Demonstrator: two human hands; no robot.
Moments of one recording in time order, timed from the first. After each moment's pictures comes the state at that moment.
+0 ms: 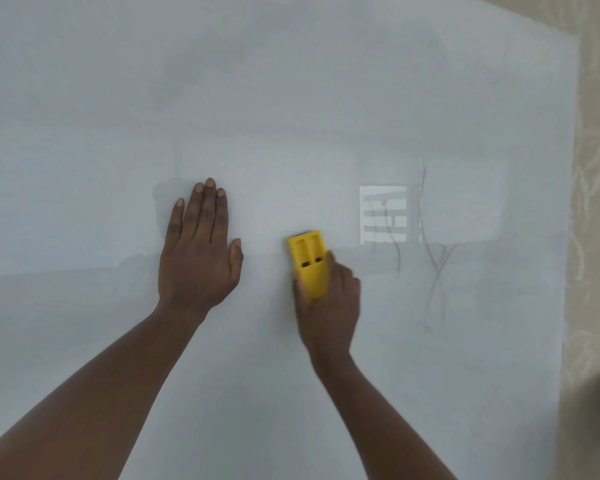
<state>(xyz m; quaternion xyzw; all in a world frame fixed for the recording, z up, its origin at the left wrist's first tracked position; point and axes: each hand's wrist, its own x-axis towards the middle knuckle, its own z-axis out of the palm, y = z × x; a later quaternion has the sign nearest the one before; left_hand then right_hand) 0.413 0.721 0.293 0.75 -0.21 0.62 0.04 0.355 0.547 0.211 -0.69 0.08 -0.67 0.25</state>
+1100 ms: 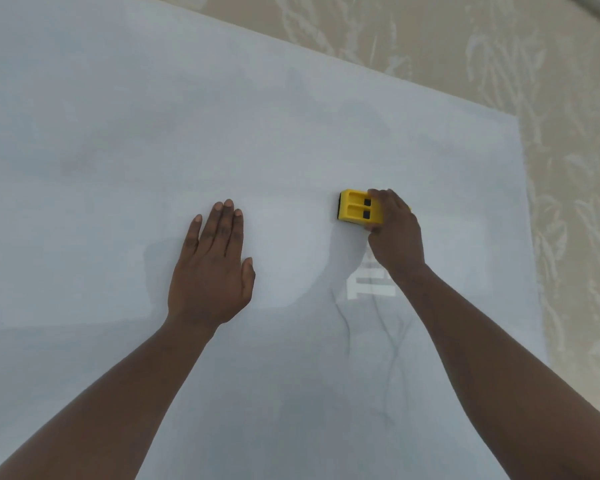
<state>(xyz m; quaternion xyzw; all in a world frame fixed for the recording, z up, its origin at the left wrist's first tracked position) 0.409 0.590 0.368 0.73 -0.22 0.64 0.03 0.329 0.307 0.427 -0.74 0.00 -0.66 0.11</state>
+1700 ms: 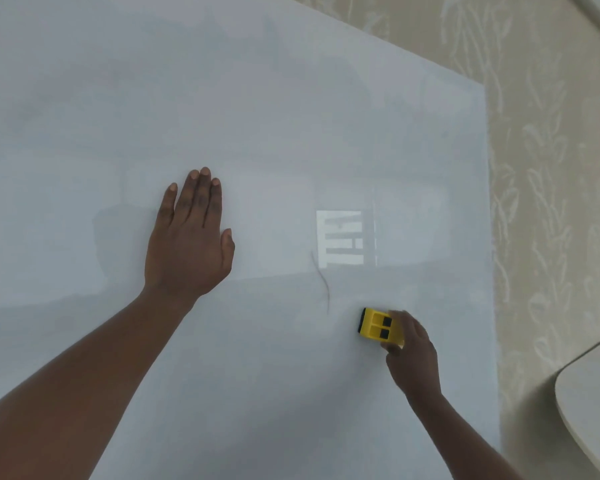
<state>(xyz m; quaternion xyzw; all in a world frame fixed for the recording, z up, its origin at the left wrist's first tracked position) 0.409 0.597 0.359 0.73 -0.24 0.64 0.03 0.299 0.270 0.168 -0.78 0.17 -0.56 0.22</state>
